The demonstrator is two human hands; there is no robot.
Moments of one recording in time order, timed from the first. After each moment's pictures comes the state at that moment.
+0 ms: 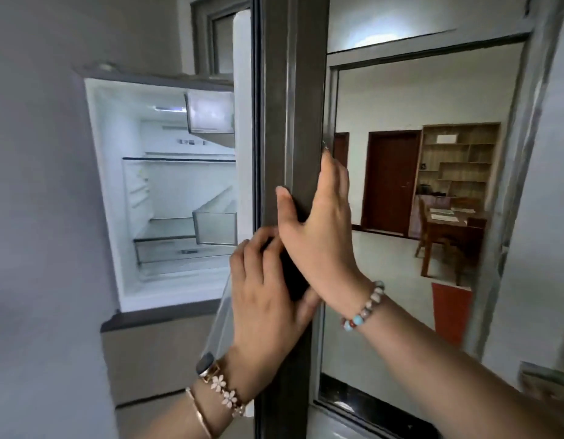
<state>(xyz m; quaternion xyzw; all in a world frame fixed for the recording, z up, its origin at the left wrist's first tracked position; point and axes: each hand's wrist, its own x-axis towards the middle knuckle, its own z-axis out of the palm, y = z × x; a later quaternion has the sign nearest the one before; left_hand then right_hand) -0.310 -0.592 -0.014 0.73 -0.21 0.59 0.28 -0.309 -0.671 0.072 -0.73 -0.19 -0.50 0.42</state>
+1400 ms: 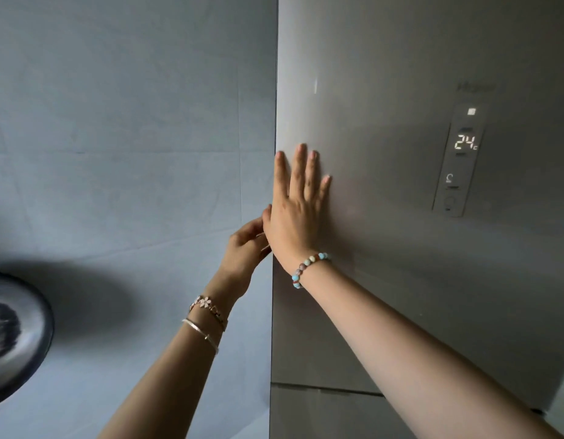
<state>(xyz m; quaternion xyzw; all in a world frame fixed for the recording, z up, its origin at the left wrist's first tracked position) -0.030 -0.091 0.008 0.66 -0.03 0.27 0.70 0.017 -0.171 0.057 -0.80 -0.25 -0.49 0.24</state>
